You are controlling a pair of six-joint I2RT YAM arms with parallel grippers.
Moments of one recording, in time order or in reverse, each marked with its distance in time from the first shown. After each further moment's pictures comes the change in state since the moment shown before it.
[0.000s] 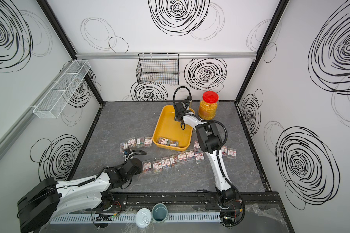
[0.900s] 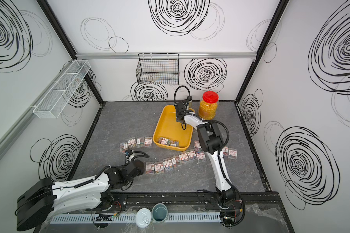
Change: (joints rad) left arm -0.061 -0.081 0.043 -0.130 -0.041 -0.080; right arm 0.019 -0.074 -0.068 0.003 -0.061 -0.093
